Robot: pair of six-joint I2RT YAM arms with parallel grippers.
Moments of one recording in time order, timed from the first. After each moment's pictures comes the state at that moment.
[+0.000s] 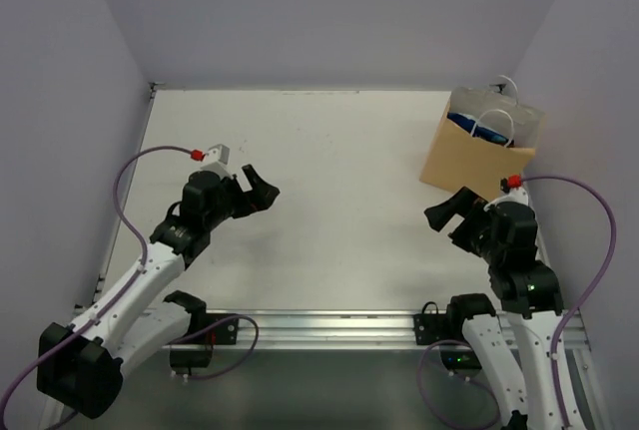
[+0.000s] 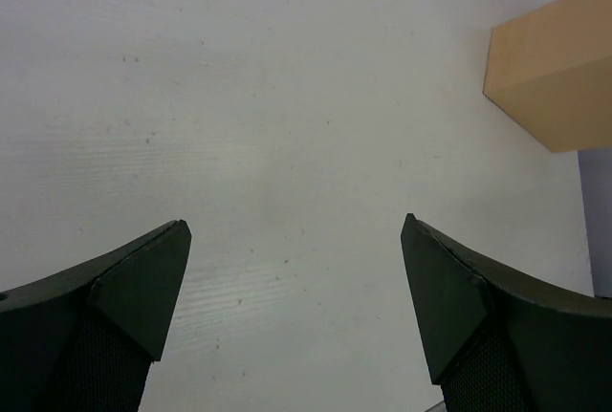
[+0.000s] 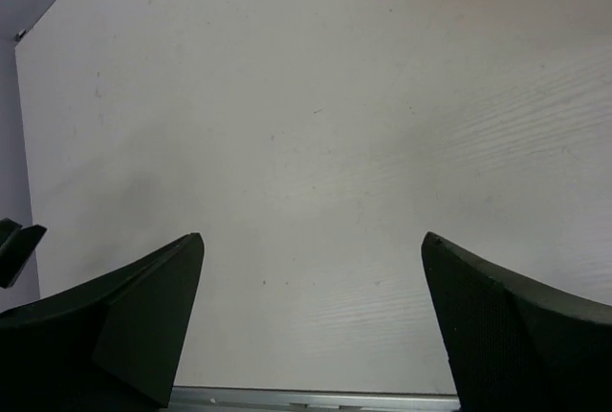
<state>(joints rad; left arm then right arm) -0.37 0.88 0.57 -0.14 0.09 -0.67 0.10 0.47 0.76 -0.85 -0.07 0.68</state>
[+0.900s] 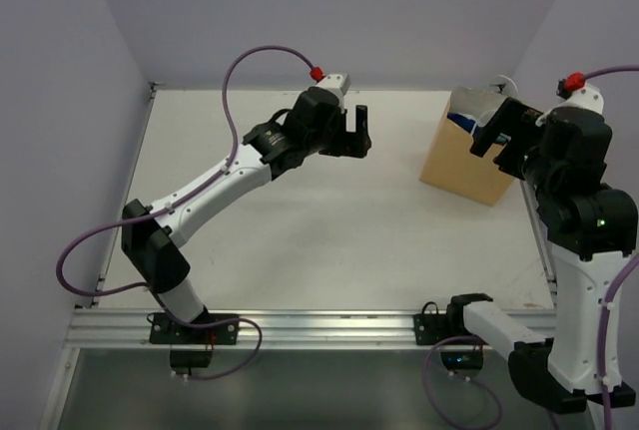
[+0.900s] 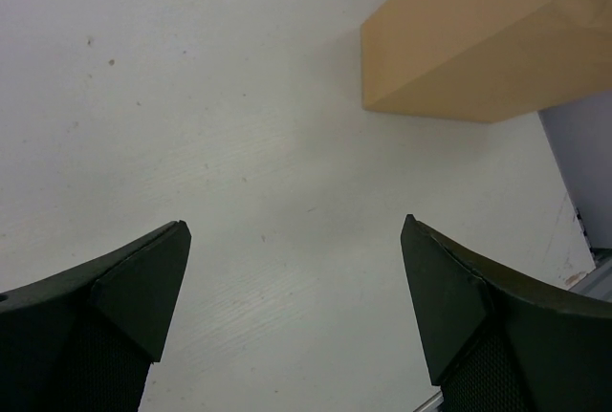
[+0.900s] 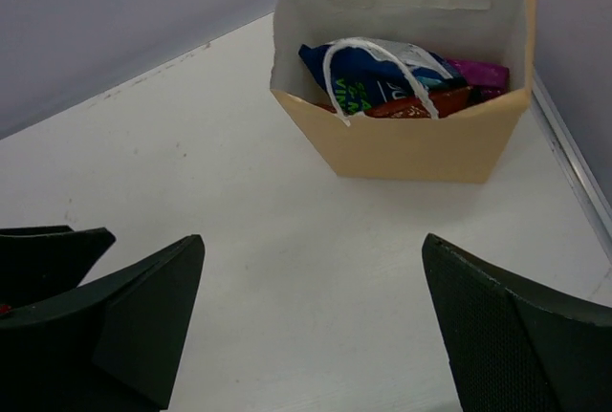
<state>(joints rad) -0.79 1.67 1.65 -0.52 -0.12 -0.51 0.10 1.00 1.71 -1.17 0.25 0.44</state>
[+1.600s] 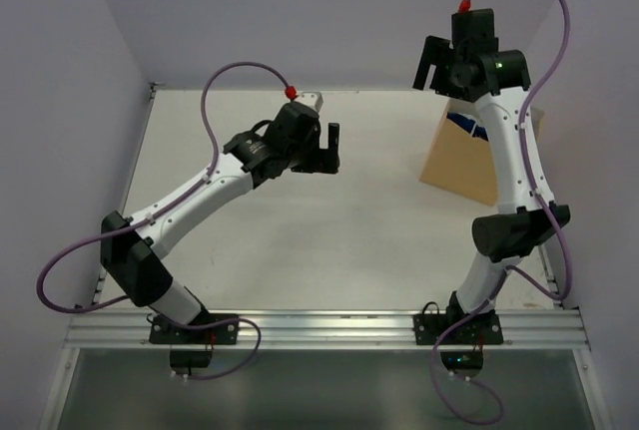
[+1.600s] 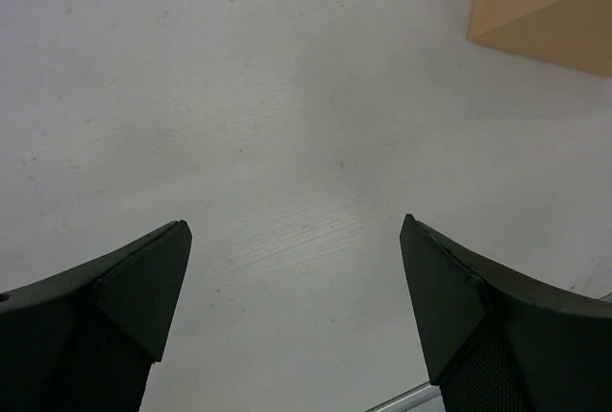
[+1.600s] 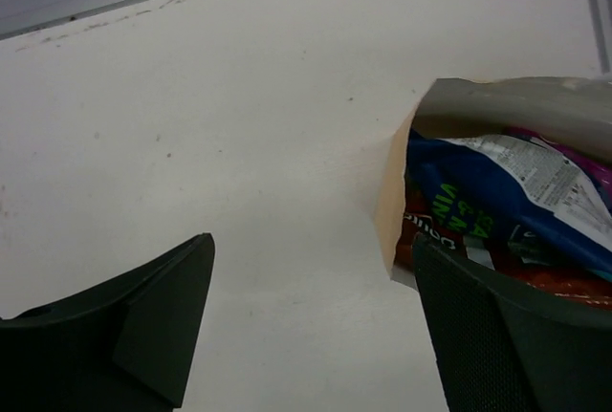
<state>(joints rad) -0.76 1.59 1.53 -0.68 -0.17 -0.53 0.19 1.81 2.27 -1.16 0.17 0.35</state>
